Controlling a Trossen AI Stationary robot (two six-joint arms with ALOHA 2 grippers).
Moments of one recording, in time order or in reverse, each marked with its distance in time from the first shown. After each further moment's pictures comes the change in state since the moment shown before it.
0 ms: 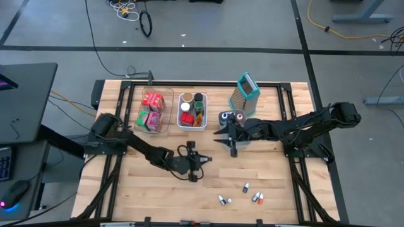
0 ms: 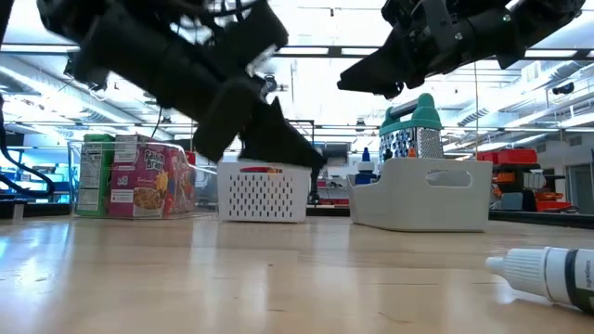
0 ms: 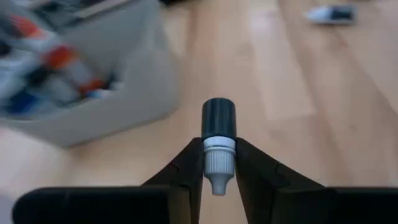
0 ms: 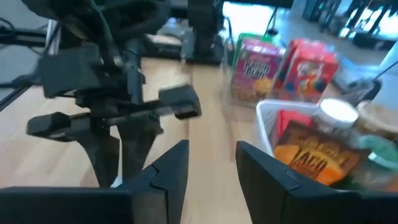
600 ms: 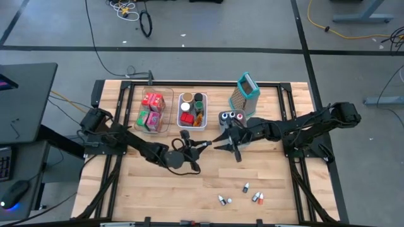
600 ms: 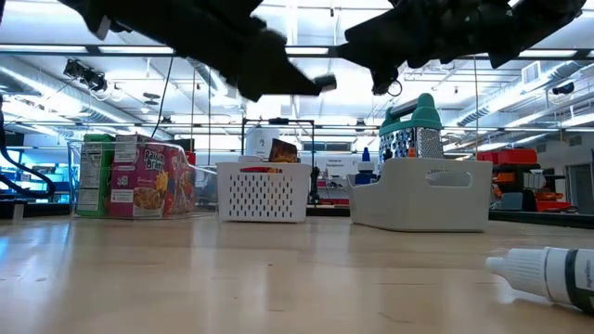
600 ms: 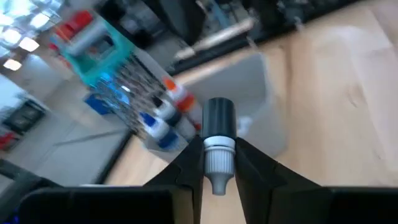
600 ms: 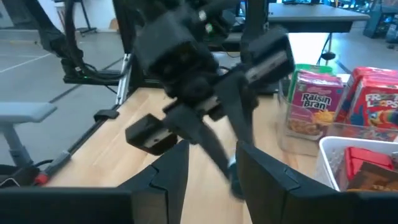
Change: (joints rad) left arm 0.002 -0.163 0.000 0.011 -0.315 0.220; right arm 0.000 0.000 0.000 0.116 -0.221 0.082
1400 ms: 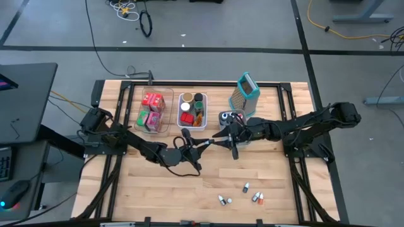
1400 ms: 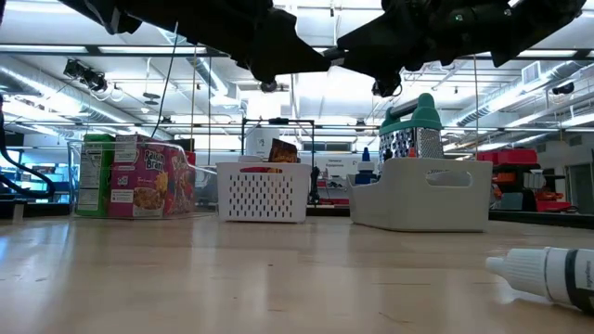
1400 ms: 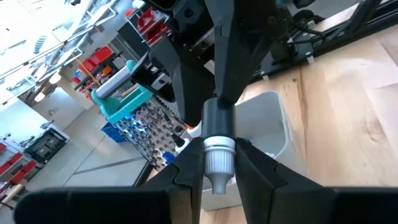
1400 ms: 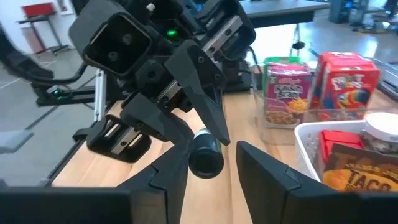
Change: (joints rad) left arm 0.011 0.000 0.001 0.197 -0.006 0.203; right arm 0.001 0.001 0.000 0.009 0.109 0.113
